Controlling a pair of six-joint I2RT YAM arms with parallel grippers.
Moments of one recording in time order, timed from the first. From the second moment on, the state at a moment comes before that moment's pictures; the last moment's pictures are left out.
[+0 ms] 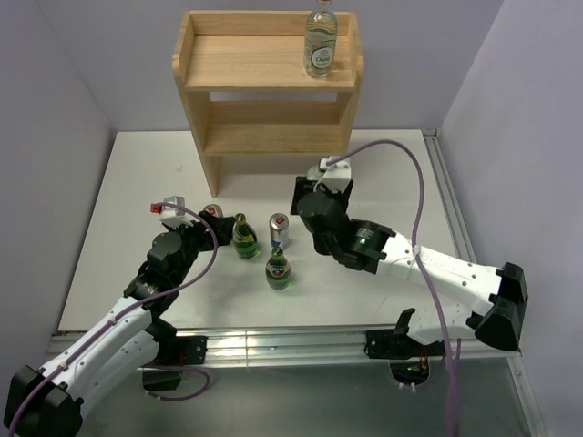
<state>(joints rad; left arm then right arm) -0.52 0.70 0.35 0.21 -0.21 -0.60 1.03 1.24 1.07 -0.26 0.96 0.51</state>
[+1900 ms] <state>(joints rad) -0.52 0.64 0.35 0.17 -0.23 -0.59 0.78 1.94 2.49 -0.51 0.79 0.00</state>
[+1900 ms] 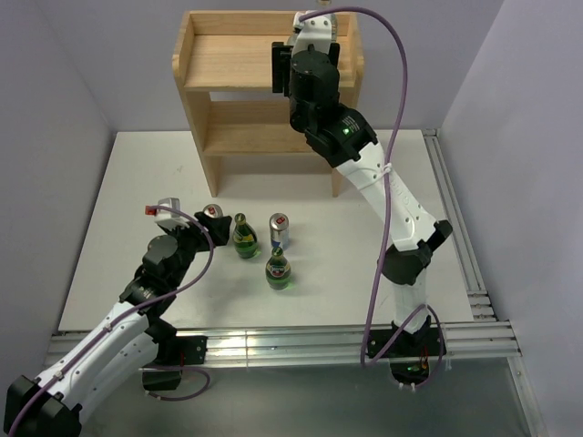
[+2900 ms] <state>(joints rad) -0.52 0.68 0.33 0.20 -0.23 -0.59 0.72 2.02 2.49 -0.42 0.68 0.08</state>
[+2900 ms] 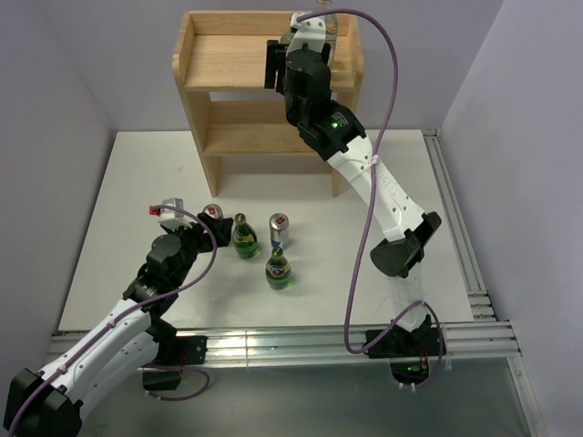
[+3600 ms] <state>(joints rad) -0.52 0.70 0.33 0.20 -0.23 -0.59 0.71 2.04 2.49 -0.37 0.65 0.10</state>
